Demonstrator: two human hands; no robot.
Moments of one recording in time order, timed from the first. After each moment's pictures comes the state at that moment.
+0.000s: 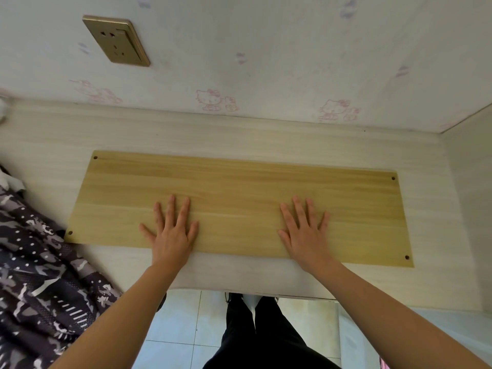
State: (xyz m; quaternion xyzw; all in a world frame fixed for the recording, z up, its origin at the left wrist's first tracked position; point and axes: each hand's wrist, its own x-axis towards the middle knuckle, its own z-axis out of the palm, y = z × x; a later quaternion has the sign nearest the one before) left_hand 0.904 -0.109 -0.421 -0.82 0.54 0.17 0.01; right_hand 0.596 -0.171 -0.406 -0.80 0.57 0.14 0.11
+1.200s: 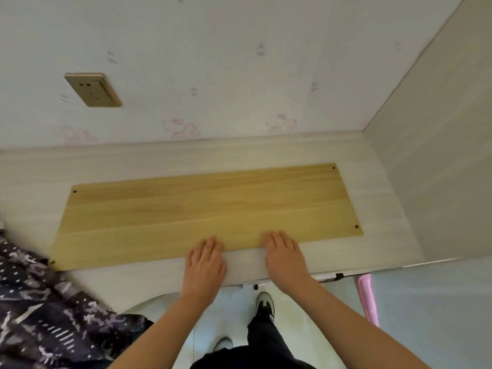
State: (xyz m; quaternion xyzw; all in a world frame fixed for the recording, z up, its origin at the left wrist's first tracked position) left_hand 0.791 -0.050 -0.386 -0.67 0.73 0.14 0.04; right_hand 0.583 -0.080 -0.366 -0.76 0.61 0.11 0.18
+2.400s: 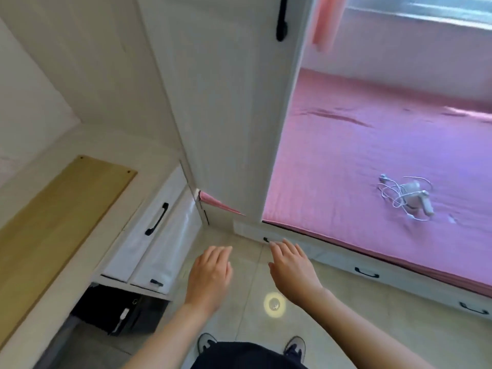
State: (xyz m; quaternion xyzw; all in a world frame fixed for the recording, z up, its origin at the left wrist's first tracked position) left_hand 0.624 0.215 -0.344 -0.11 0.97 0.18 -0.07; right_hand 0.519 0.397 -0.328 -0.35 0.93 -0.03 0.04
